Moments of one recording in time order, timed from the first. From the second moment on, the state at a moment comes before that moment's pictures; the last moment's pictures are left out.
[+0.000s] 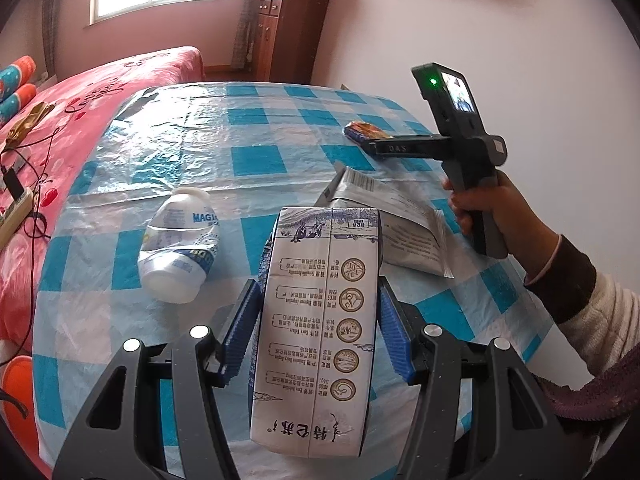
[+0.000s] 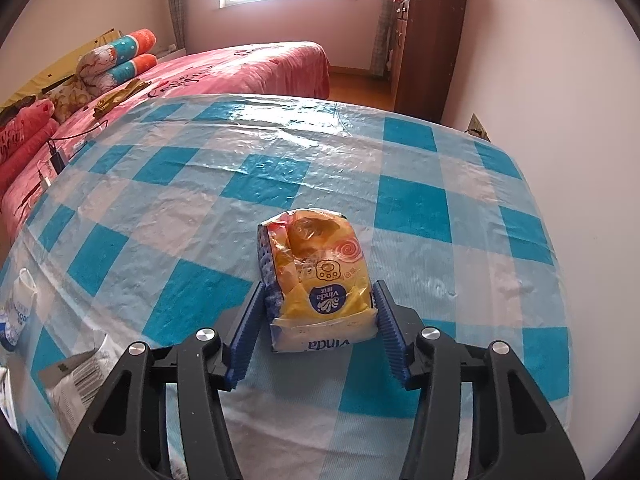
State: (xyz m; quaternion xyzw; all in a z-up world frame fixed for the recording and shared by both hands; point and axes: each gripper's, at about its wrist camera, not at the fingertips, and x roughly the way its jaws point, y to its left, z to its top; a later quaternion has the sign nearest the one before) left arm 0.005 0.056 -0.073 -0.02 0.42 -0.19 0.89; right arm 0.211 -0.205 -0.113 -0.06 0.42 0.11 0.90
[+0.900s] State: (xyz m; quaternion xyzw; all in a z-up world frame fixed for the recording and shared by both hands) left arm -0.011 0.096 -0.070 -0.05 0.40 -0.14 0.90; right arm 0.140 -0.206 -0.079 0.00 0.39 0.13 0.91
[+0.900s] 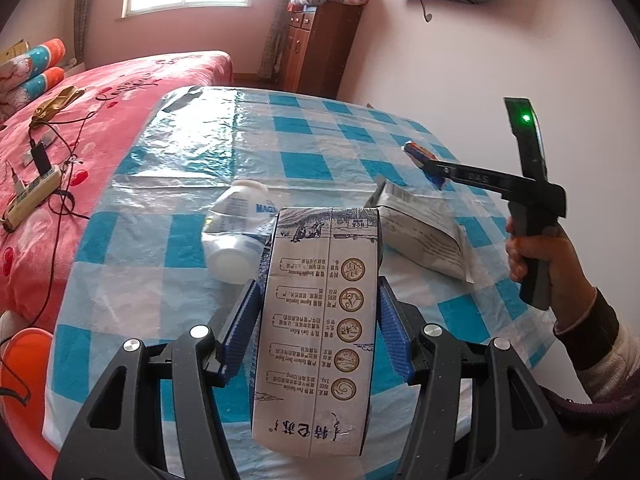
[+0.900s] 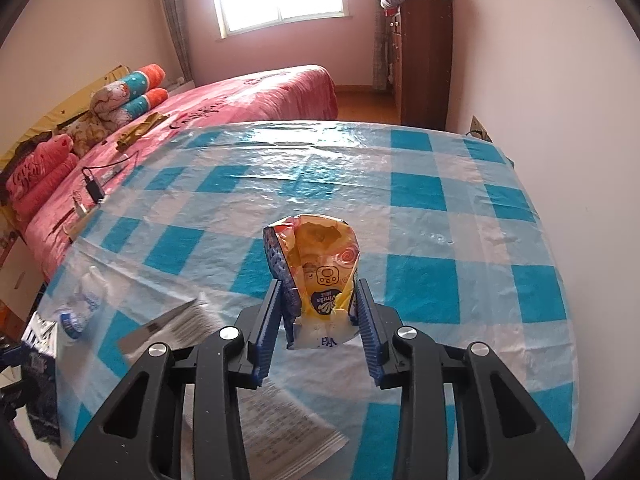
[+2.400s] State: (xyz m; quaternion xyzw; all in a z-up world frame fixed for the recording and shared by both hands) left arm -0.034 0.154 -0.097 -0.08 0.41 -0.06 0.91; right arm 0.044 -0.082 -0.067 -0.06 0.41 0.27 0.87
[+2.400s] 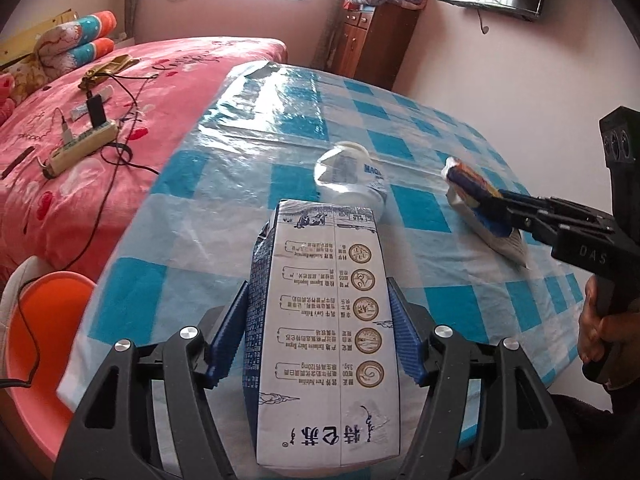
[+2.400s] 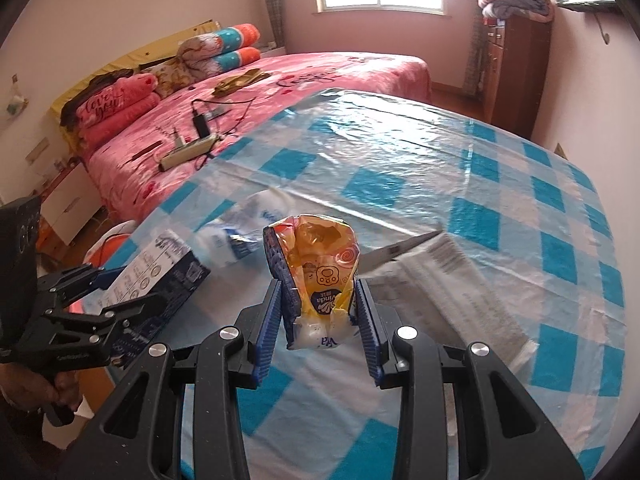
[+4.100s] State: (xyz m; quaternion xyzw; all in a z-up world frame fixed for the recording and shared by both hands) left arm -0.106 0.379 -0.128 -0.16 0.42 0.23 0.87; right arm -0.060 0.196 -0.078 -0.26 0.39 0.54 0.70
